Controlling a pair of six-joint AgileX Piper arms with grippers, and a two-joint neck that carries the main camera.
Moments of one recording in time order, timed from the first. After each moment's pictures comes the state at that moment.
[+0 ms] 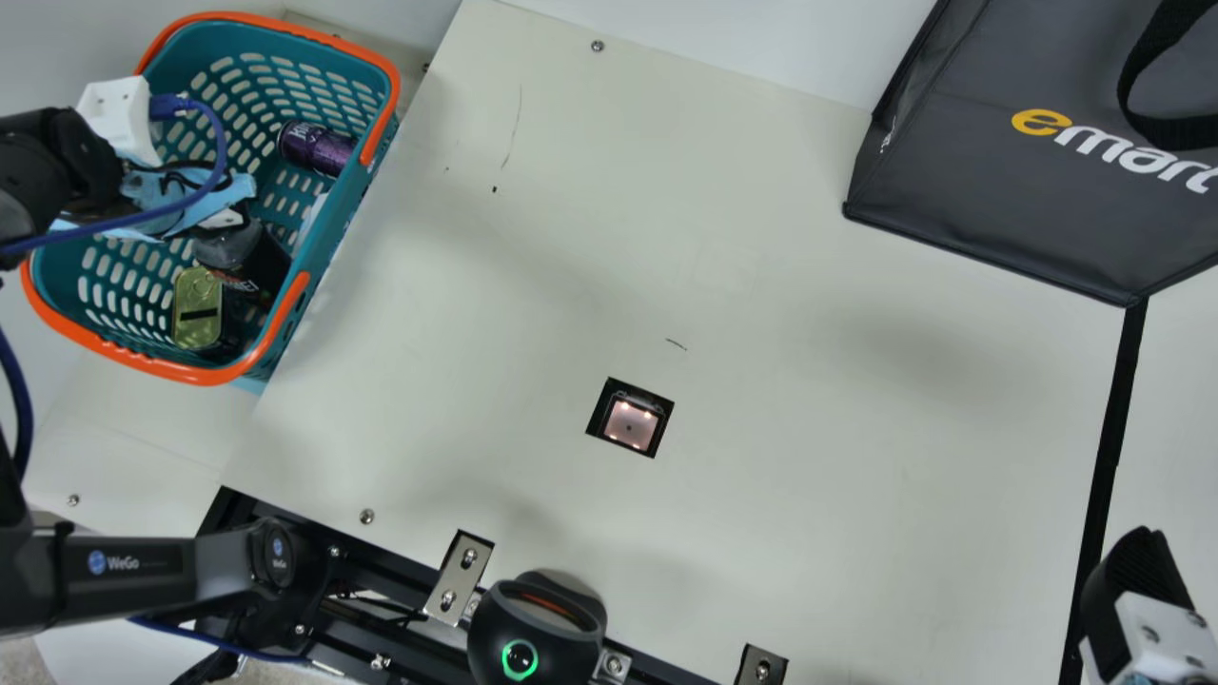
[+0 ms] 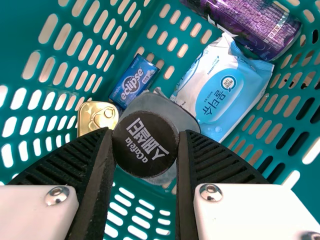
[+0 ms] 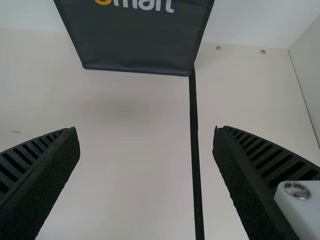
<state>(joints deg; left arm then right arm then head) 33.9 91.6 -54.8 0.4 39.8 3.6 0.6 42.7 -69.7 -0.6 69.4 0.0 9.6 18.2</state>
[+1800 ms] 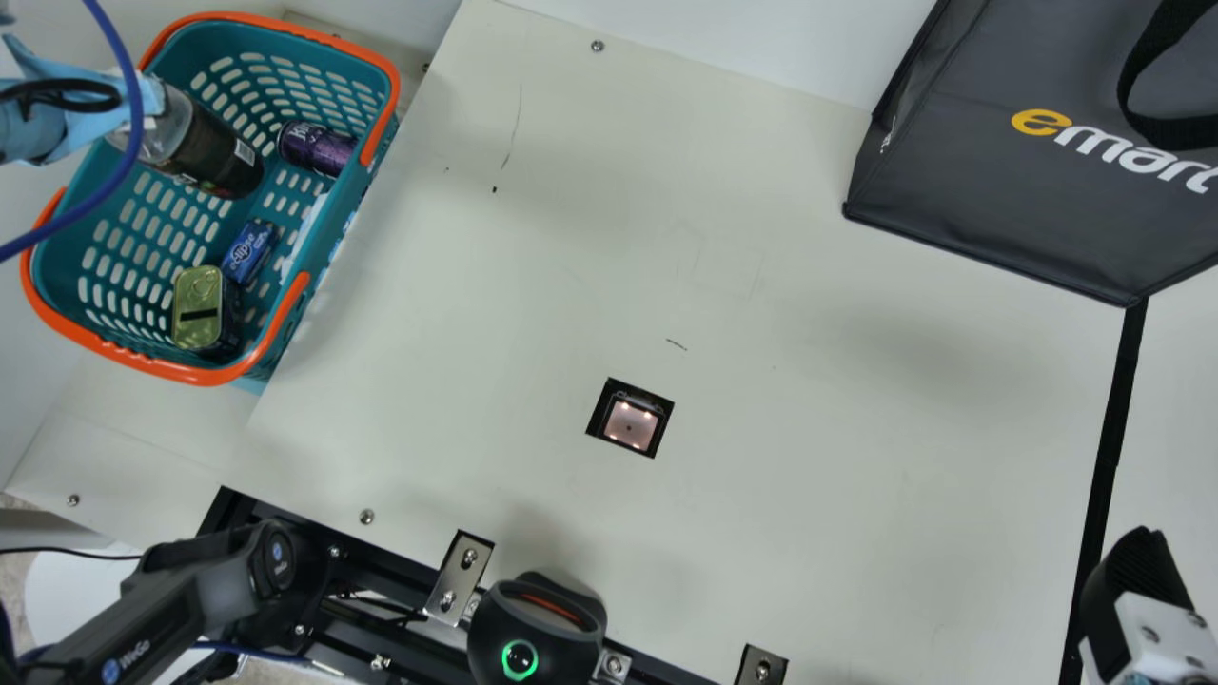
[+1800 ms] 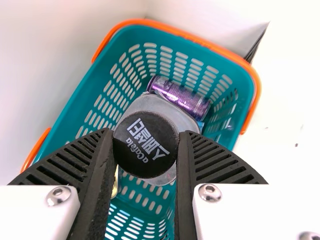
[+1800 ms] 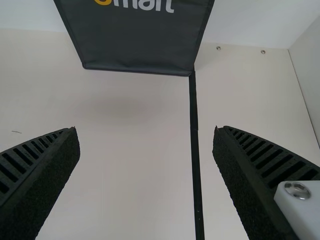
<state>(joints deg) 29.8 70.5 -70.3 -4.2 56.6 6.6 0.6 42.7 -69.7 -0.6 69.4 0.0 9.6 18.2</state>
